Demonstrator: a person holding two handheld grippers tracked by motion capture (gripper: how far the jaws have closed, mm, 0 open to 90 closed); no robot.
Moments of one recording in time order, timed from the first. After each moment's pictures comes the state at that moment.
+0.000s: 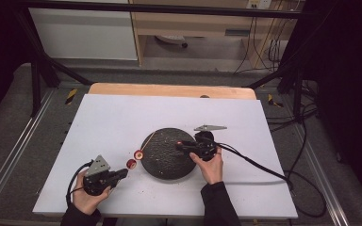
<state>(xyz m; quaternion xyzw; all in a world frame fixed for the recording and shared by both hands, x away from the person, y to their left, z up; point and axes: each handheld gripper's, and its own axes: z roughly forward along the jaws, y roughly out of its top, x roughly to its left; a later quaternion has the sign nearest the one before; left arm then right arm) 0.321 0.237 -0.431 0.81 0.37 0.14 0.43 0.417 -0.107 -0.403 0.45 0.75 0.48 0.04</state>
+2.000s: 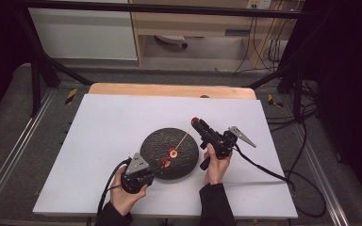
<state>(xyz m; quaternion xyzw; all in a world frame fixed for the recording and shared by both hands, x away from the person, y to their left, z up) 0.324 0.137 -0.417 0.81 0.35 0.13 0.45 0.411 -0.150 -0.409 0.48 0.48 0.73 0.10</state>
